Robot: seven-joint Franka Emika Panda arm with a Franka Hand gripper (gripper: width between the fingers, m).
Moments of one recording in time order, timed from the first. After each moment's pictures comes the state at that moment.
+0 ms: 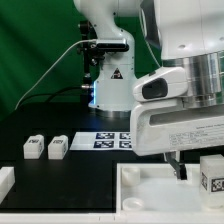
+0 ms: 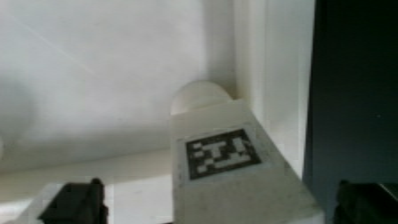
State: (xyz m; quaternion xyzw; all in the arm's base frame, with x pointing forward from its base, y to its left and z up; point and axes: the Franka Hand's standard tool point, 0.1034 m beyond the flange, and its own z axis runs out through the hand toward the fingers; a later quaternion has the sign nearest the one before) arm 0.630 0.112 0.074 -0.99 0.07 -0.03 0.09
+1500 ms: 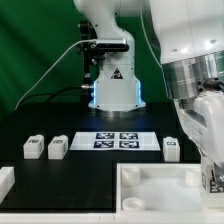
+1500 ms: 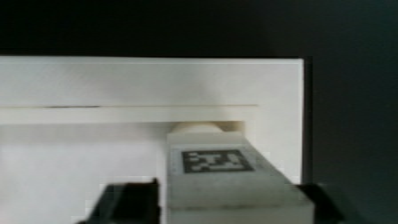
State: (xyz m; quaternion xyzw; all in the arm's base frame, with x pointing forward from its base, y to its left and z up) arm 0.629 0.118 0.071 -0.71 0.69 0.02 0.12
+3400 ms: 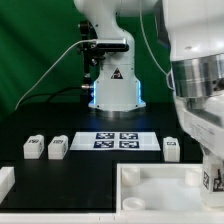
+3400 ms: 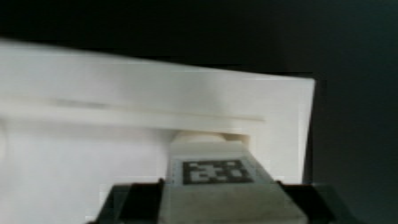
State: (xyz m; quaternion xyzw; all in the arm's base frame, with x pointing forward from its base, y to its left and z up) arm 0.630 0.124 0.071 -0.69 0.71 0.03 0.11
